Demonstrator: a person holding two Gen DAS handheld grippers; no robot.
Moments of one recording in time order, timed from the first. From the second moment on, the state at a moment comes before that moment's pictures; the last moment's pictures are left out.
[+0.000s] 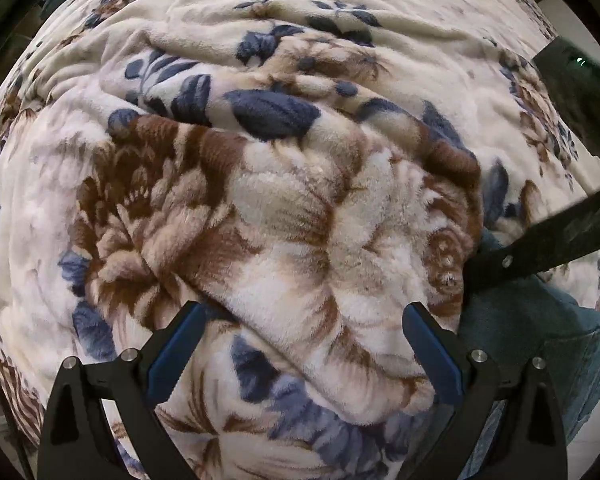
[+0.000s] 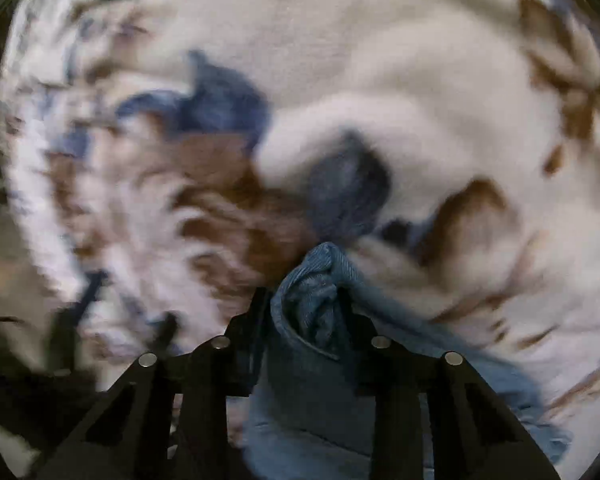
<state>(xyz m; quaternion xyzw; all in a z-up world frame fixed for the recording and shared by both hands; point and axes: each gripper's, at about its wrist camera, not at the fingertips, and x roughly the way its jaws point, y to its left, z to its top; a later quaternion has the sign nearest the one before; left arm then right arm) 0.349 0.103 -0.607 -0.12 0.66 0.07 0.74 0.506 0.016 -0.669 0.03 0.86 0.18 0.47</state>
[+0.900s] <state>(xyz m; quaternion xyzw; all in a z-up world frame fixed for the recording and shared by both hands) 0.300 0.049 -0.562 -0.23 0.64 -0.13 0.73 0.397 -0.303 -0.544 0.17 0.71 0.08 0.68</state>
